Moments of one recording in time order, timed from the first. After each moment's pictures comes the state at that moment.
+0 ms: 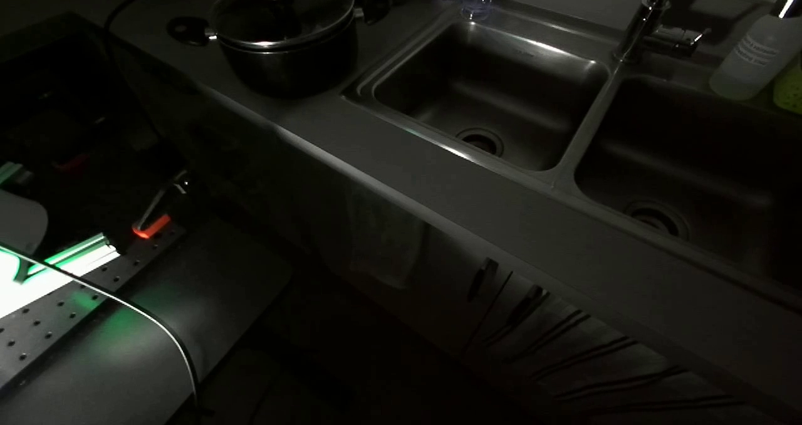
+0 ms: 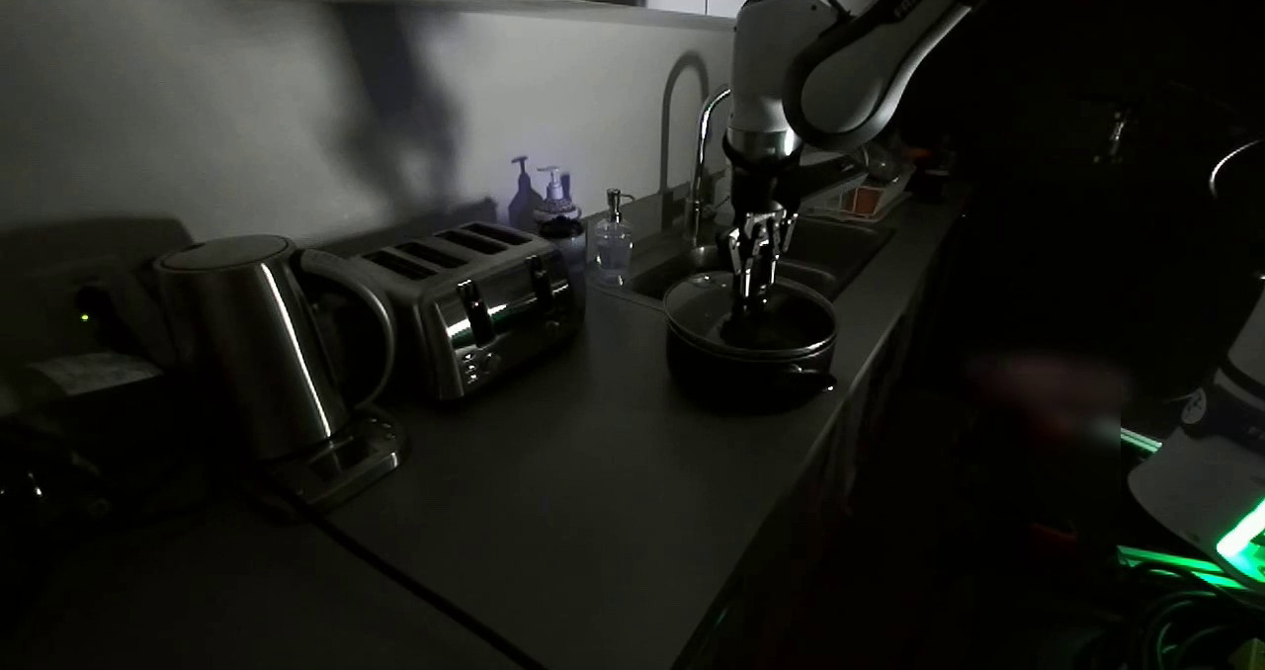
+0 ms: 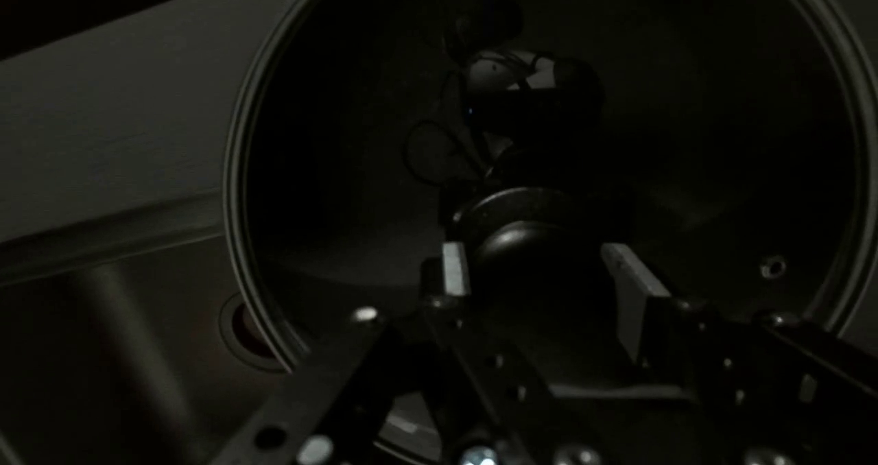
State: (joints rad) arm 0.00 0.13 -0.01 -2.33 -0.21 2.47 0.47
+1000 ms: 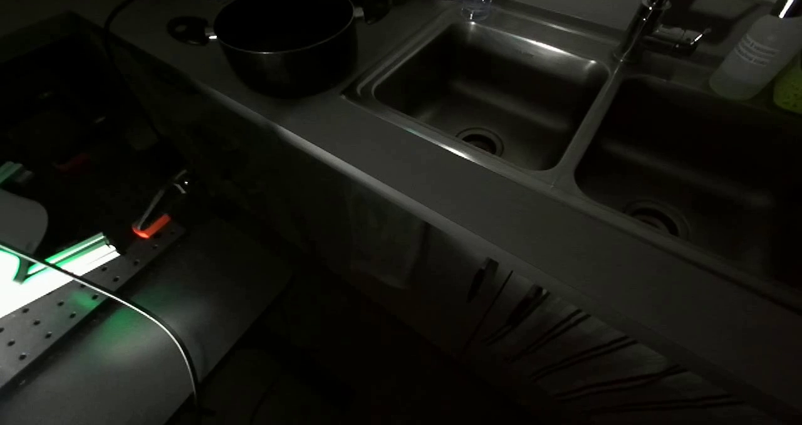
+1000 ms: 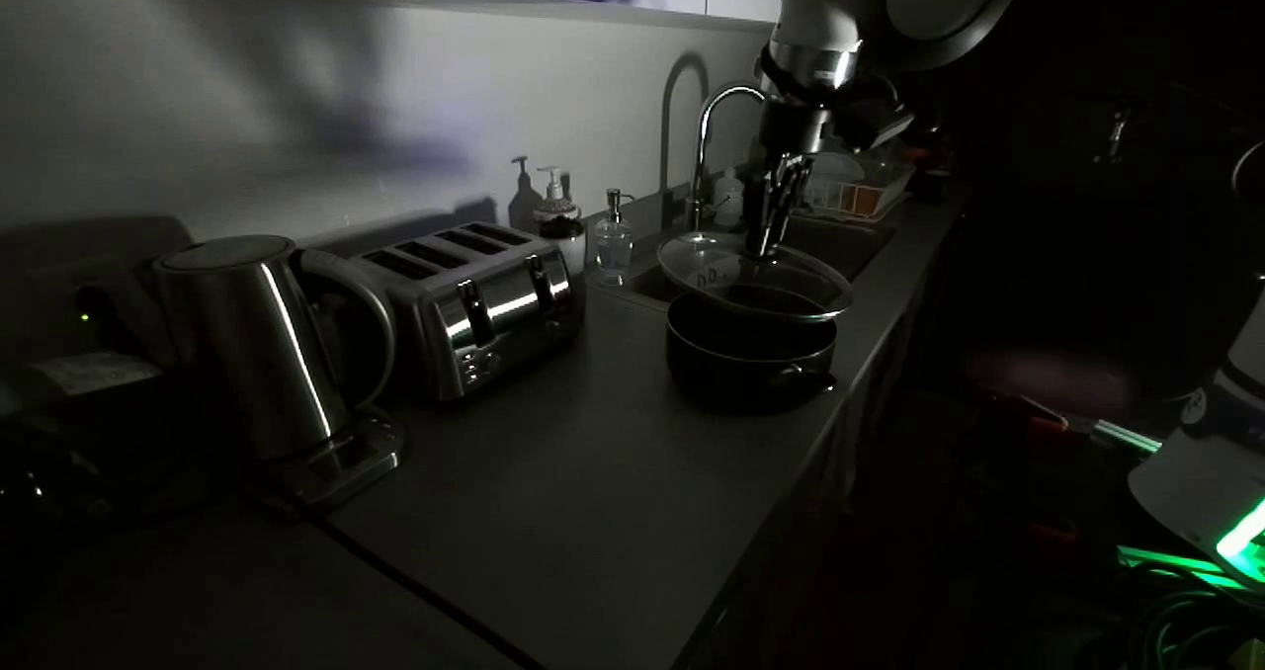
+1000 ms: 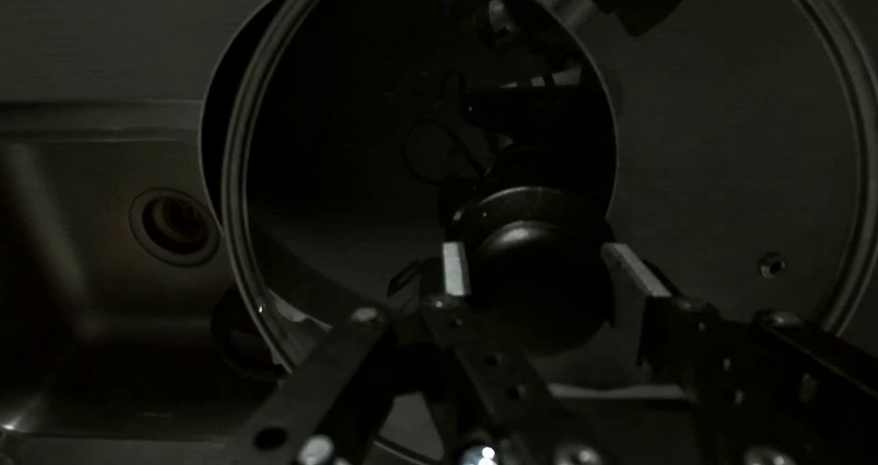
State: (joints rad) arm 0.04 -0.17 0.05 -2.48 -0.11 2.48 0.23
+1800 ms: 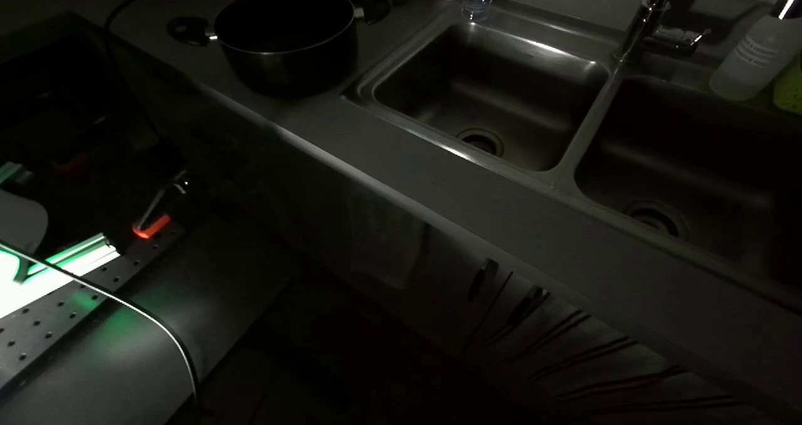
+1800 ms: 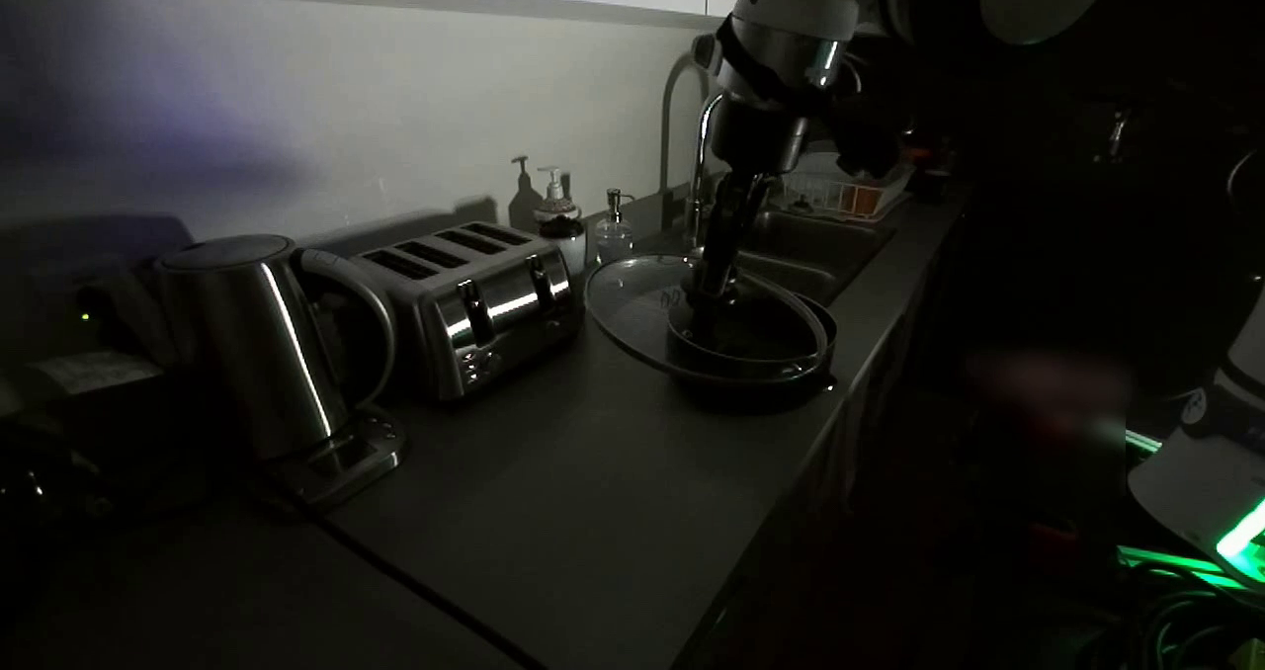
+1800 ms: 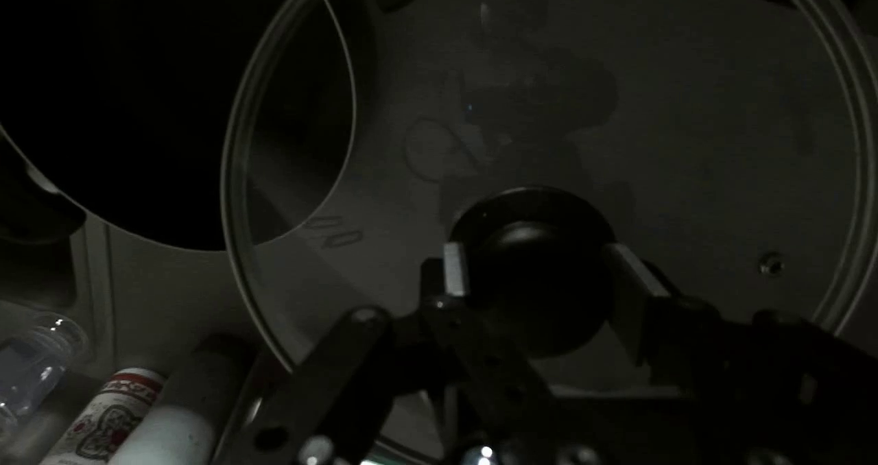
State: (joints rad) arm 0.15 -0.13 0.27 -2.43 -0.20 2.49 0.32
